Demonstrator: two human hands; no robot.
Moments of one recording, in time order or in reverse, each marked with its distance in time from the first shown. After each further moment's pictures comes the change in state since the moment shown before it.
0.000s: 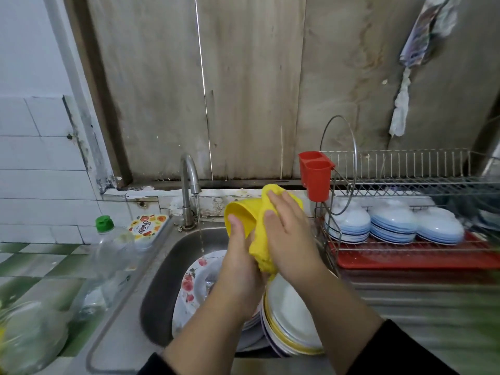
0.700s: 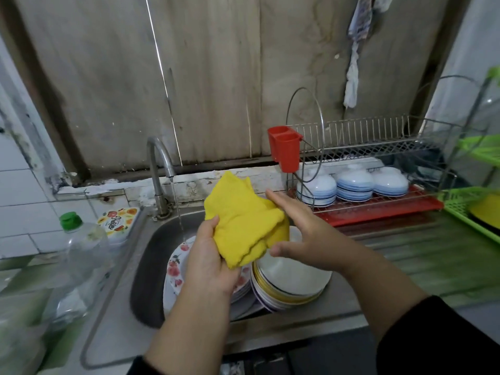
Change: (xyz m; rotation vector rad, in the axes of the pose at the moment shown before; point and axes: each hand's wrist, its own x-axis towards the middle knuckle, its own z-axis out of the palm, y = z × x) left_hand -0.020 0.006 -0.029 -0.267 0.263 -0.108; right_hand -0.052 0.017 -0.052 -0.189 -0.433 -0.027
